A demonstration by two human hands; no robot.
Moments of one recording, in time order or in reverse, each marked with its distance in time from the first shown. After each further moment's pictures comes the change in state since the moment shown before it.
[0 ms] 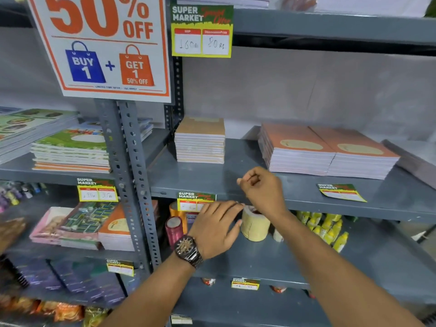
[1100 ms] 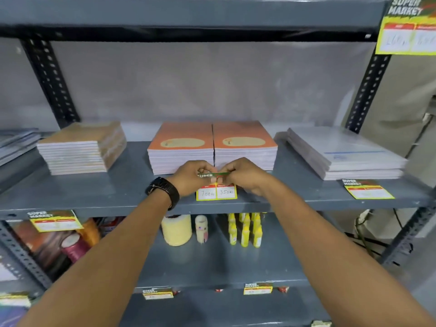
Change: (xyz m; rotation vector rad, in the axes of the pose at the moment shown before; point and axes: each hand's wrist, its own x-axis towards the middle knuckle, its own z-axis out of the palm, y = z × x) left_hand 0.243 0.150 0.127 -0.721 -0.454 -0.536; right_hand 0.101 0.156 -0.256 0.060 -0.486 0.274
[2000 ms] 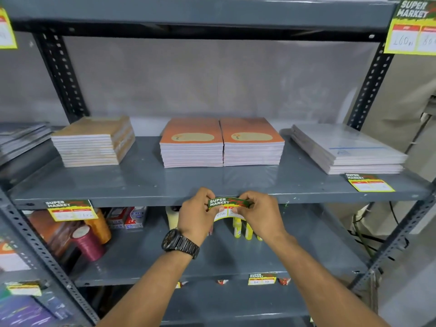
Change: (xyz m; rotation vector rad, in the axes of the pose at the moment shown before) left_hand -0.100 -0.021 0.059 0.094 0.414 -0.088; right_hand -0.090 0.052 0.063 -0.141 0.437 -0.062
